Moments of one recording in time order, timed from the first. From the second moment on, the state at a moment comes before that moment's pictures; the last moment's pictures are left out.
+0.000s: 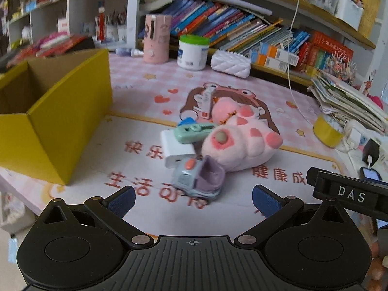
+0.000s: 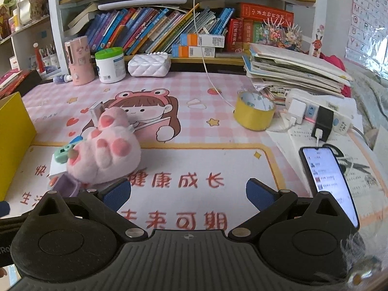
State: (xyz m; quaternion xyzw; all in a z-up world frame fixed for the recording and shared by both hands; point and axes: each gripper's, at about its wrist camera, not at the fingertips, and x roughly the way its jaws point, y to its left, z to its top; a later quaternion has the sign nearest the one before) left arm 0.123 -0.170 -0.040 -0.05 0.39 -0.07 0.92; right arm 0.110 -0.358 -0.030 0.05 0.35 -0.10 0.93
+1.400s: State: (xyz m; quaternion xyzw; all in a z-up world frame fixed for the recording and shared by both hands) left arm 0.152 -0.165 -0.045 -0.04 0.39 -0.01 0.92; right arm 0.285 -0.472 -0.060 -0.10 0.36 -0.09 0.92
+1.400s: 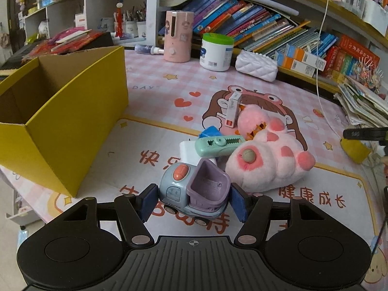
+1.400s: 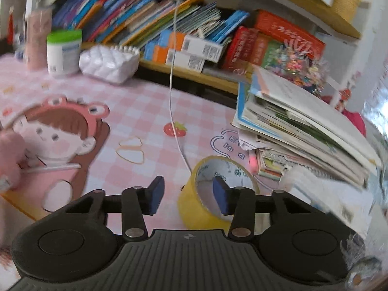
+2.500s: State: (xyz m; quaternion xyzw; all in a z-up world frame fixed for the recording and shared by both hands) left arm 0.116 -0.144 -0.013 -0.05 0.32 -0.06 0.95; right arm 0.139 -0.349 0.021 0.03 0.30 -0.04 0.95
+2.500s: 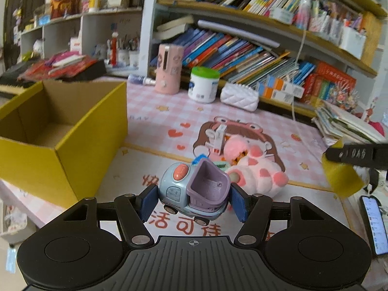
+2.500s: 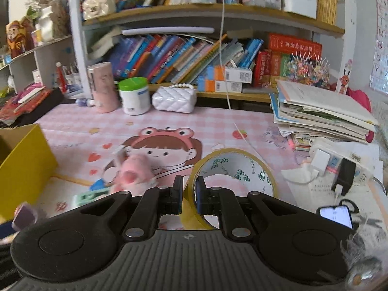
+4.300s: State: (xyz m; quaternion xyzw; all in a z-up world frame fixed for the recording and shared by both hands) left arm -0.027 0.117 -0.003 -0.06 0.30 0.00 0.95; right arm -0.016 -0.046 0.000 0.01 0.35 0.07 0.93
